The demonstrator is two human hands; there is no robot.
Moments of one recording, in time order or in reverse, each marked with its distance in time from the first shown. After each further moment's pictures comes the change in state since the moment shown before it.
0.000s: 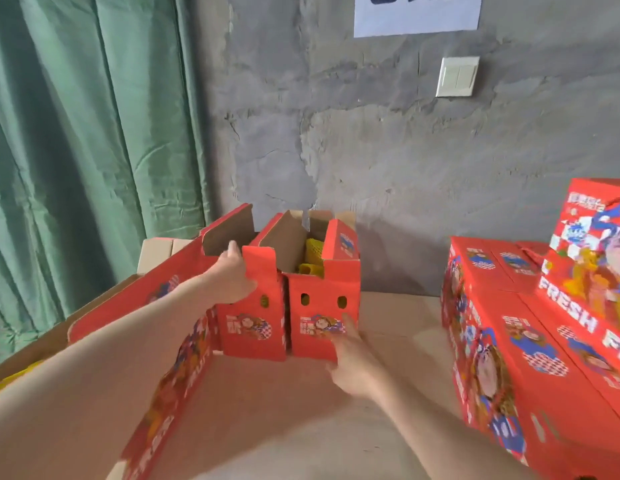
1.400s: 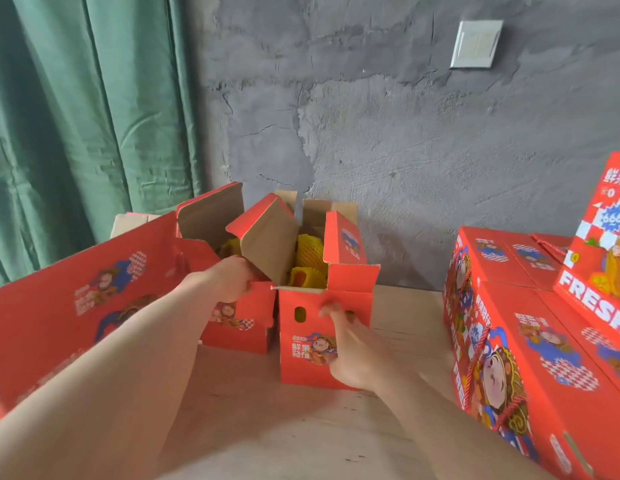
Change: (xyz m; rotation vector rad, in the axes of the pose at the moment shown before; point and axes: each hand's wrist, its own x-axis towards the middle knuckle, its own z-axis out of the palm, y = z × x) left_hand 0.072 -0.019 0.070 0.505 -0.133 0.278; right_hand 0.018 0.036 0.000 0.065 0.075 -0.102
